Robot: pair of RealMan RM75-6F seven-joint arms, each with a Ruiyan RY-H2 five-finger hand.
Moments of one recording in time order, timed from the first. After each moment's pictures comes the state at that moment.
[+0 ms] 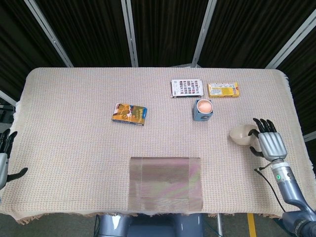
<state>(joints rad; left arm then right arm) -0.09 -1.06 -0.09 -1.80 1.33 1.47 0.26 0.41 -1.38 0.09 -1.07 -1.39 1.11 0.12</state>
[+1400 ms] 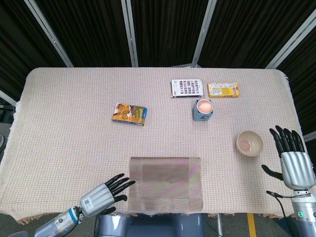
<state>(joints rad) -0.38 -1.48 0.16 -1.50 2.09 1.20 0.05 0.16 -1.06 0.09 -1.73 -1.46 1.52 -0.13</state>
